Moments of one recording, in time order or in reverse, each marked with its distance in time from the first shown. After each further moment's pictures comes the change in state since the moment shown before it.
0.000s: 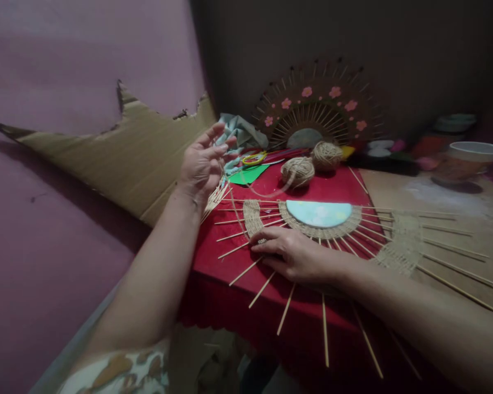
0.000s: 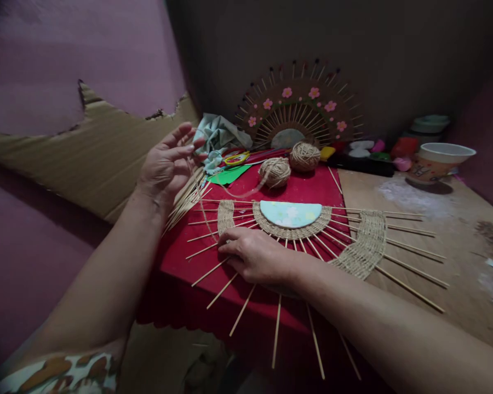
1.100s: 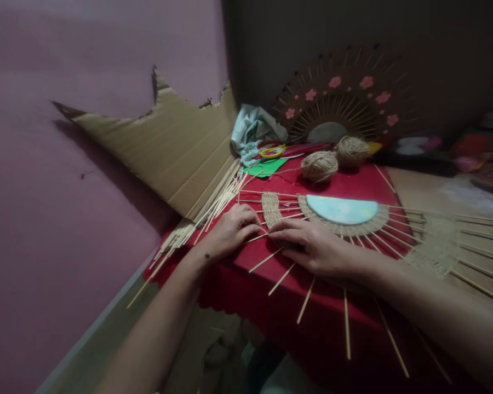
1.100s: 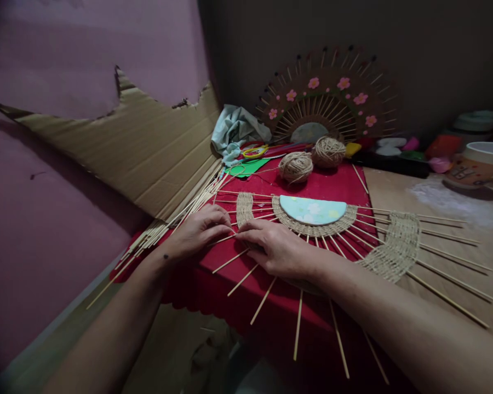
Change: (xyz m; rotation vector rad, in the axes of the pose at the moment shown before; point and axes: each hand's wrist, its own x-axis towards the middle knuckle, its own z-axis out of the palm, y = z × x) left_hand -0.127 -0.013 -0.033 0.596 -0.616 0.061; right_hand 0.001 -0.003 0.000 0.041 0.001 0.016
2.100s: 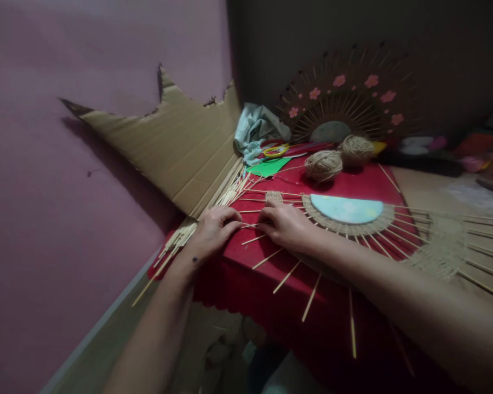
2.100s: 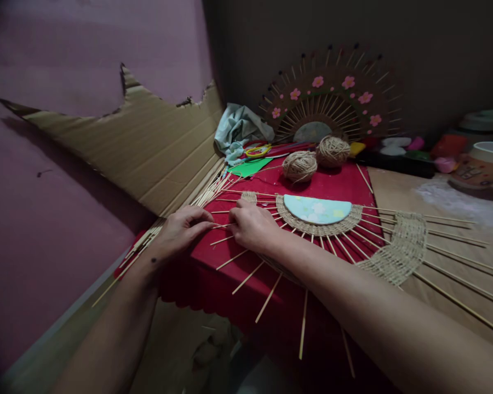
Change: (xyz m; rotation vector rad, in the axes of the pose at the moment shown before) left_hand -0.022 -0.021 -0.013 0.096 0.179 -0.199; right_hand 0.061 0.006 0.020 -0.335 0.018 0.324
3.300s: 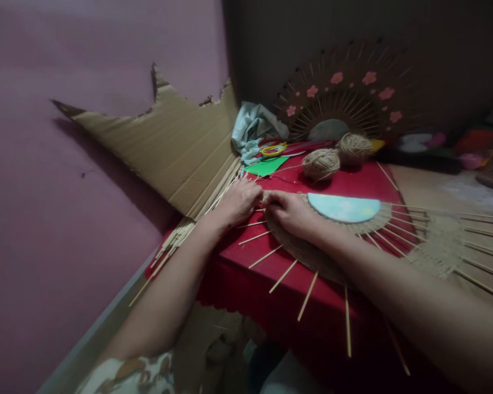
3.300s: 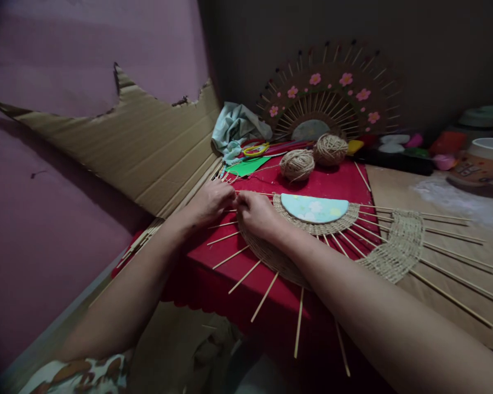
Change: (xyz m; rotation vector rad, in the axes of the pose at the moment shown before) left_hand 0.076 0.011 0.023 0.510 -0.064 0.435; right_hand 0.008 0.020 0.000 0.382 0.211 0.071
